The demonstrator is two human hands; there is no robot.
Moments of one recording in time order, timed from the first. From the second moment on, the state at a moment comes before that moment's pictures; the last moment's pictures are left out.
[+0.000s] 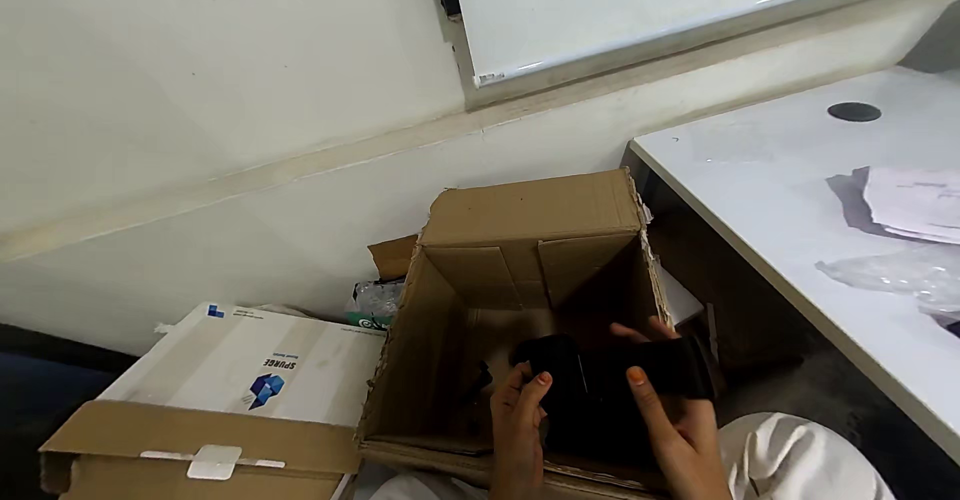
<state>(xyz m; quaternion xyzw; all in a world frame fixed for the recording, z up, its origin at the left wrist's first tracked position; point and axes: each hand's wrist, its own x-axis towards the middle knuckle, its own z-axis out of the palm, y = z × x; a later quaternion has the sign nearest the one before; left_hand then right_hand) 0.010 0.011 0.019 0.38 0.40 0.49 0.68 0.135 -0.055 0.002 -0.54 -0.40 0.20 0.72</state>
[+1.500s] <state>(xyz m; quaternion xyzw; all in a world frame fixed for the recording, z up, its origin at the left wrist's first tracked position) 0.011 0.010 0.029 0.32 0.42 0.42 0.74 0.130 -0.049 -0.009 -0.65 -0.55 -0.04 0.52</state>
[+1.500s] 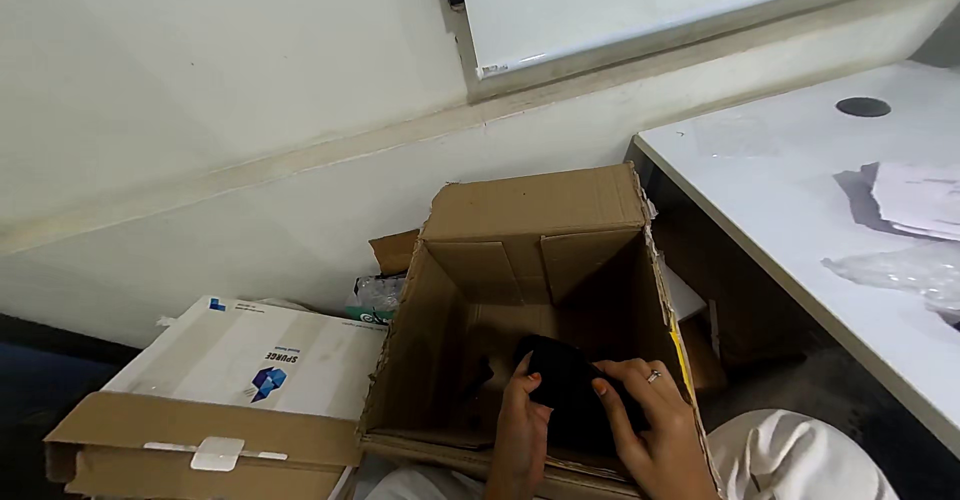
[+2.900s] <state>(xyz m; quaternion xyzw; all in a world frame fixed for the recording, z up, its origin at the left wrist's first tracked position) 0.011 0.011 -0.004 0.64 0.22 0.47 0.56 0.142 -0.054 0.000 -0.55 -0.29 0.27 0.73</state>
